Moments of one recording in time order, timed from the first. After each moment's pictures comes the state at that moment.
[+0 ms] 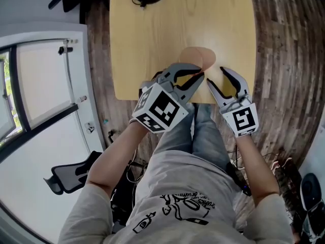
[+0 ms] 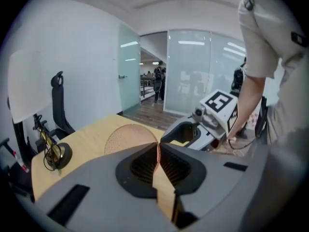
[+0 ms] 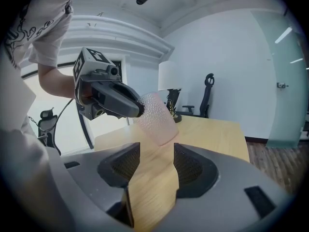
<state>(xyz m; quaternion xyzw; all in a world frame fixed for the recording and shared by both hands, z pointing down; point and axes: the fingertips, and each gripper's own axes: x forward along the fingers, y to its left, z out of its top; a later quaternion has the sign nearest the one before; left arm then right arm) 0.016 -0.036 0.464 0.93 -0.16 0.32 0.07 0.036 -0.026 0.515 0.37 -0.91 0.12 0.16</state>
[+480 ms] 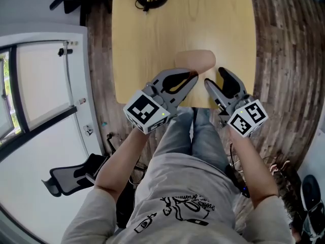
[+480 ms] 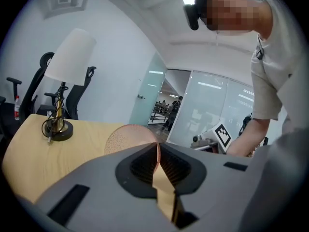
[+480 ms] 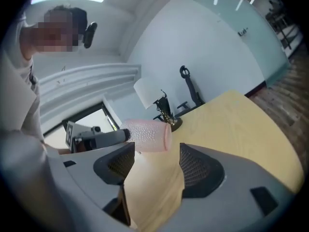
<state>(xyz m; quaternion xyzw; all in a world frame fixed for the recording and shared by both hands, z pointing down) -0.014 -0.053 0.443 0.94 -0.24 0.10 0.20 0.032 -0.046 0.495 0.36 -0.86 0.35 -0.04</state>
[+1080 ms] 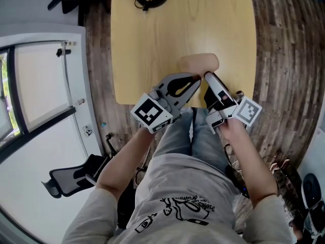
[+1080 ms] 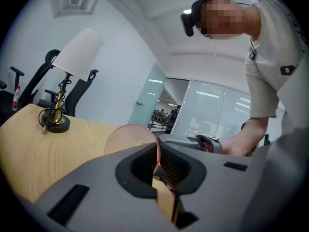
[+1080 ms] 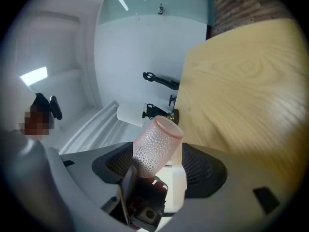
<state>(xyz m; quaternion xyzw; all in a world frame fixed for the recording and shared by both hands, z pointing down) -0.009 -0.042 0.460 0.95 -0.24 0.04 0.20 0.019 -0.060 0.499 0.29 -0.70 0.60 -0.27</state>
